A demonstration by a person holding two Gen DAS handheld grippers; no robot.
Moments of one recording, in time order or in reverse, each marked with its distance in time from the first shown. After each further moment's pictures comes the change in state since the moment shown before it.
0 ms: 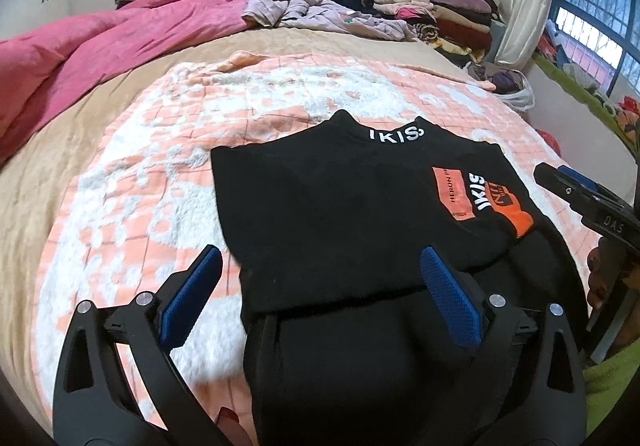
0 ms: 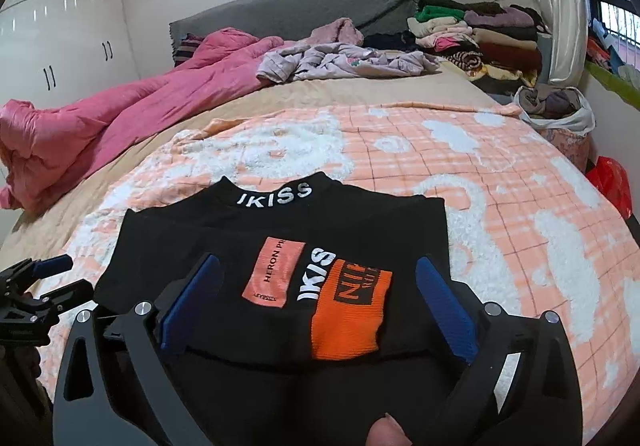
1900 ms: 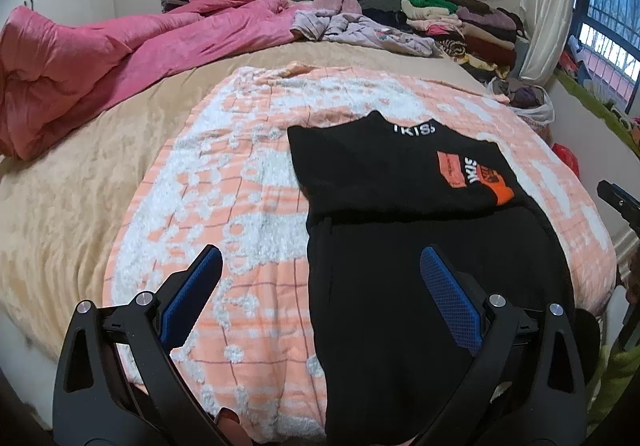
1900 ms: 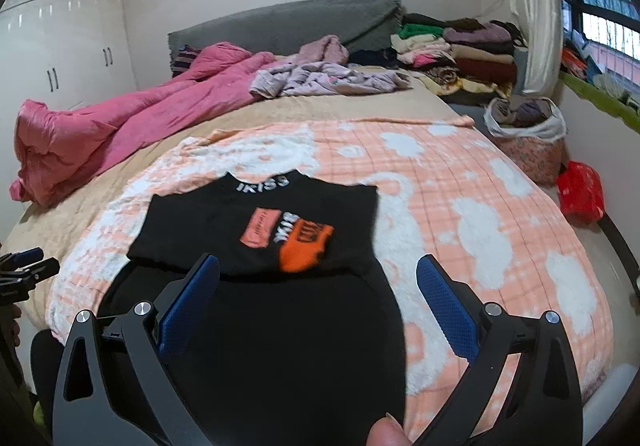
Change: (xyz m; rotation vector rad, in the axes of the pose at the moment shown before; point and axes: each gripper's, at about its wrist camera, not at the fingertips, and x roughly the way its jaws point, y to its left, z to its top) left arm -0.115 0.007 -0.058 -0.059 -0.032 0.122; right arm -0.136 -0.029 -0.039 0.005 -0.019 -0.064
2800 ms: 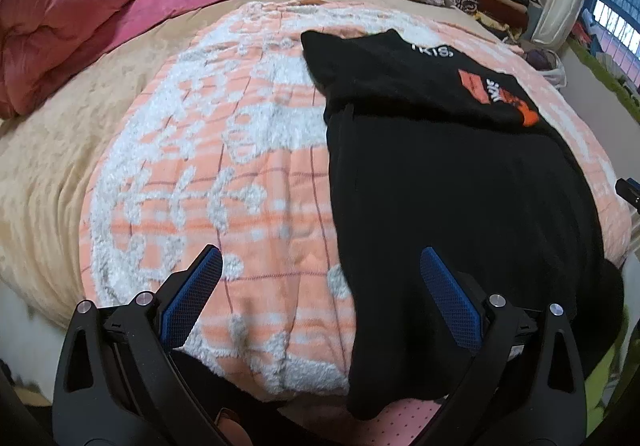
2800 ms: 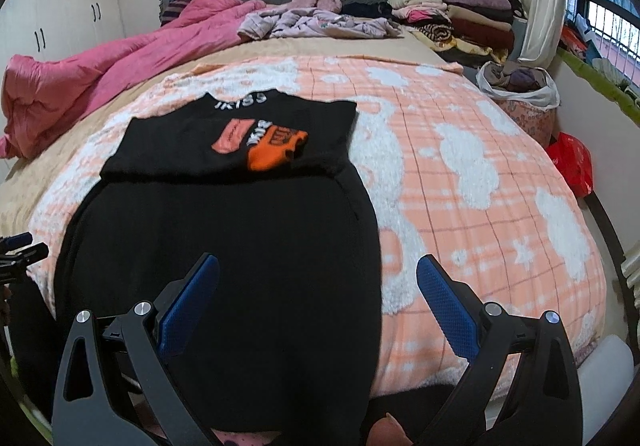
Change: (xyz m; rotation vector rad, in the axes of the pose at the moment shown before) left arm 0.032 0.014 -0.072 -0.010 0.158 0.021; right arm 0.011 -0.016 -0.066 -0.049 0.173 -0.051
